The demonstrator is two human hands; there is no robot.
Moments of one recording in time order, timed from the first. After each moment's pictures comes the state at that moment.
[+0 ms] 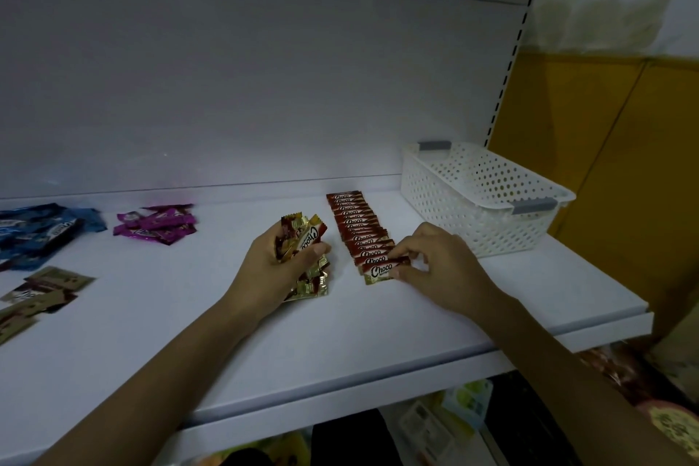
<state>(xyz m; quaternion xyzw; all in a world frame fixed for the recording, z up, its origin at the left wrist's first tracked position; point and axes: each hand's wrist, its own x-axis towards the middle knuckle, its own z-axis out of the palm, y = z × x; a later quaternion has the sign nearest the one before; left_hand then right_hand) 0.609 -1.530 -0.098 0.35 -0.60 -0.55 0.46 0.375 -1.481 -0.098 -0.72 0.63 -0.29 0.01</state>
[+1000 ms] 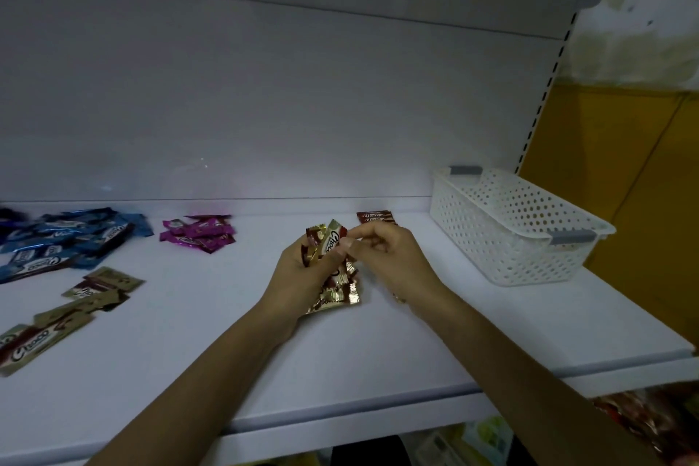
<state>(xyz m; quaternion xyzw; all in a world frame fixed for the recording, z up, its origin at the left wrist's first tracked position) 0.616 -1.540 -0.099 0.32 -0.57 -0.57 0.50 0.471 -1.518 -0.071 -0.59 0.54 -0.51 0.32</state>
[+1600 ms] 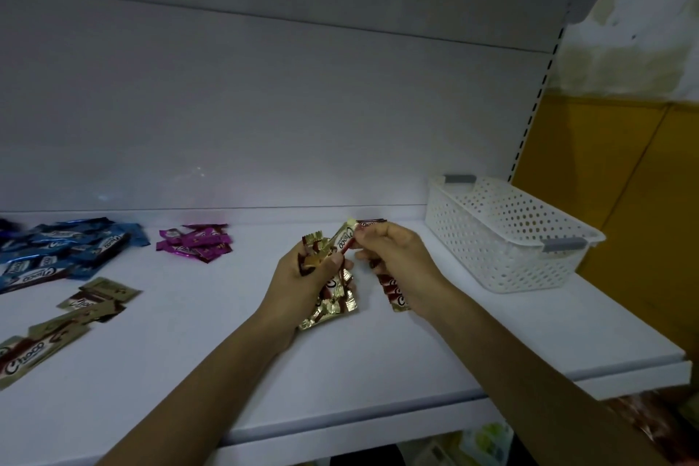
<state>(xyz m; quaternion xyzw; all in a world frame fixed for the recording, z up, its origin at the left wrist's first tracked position) 0.616 -1.542 -0.099 0.34 -0.57 -0.55 0.51 0.460 -1.524 -0.065 -0.51 0.55 -0.53 0.41</state>
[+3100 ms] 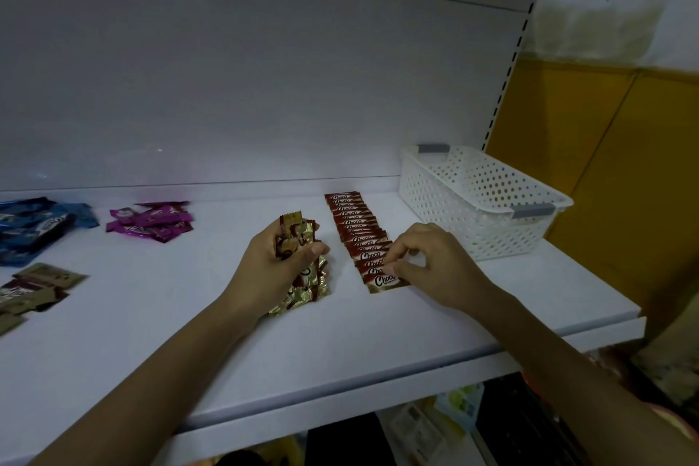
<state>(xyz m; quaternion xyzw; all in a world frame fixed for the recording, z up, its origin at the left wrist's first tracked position) 0.610 -1.533 -0.098 0.34 -0.59 -0.55 0.48 0.381 -1.483 -0.087 -0.73 0.60 -0.32 0.06</state>
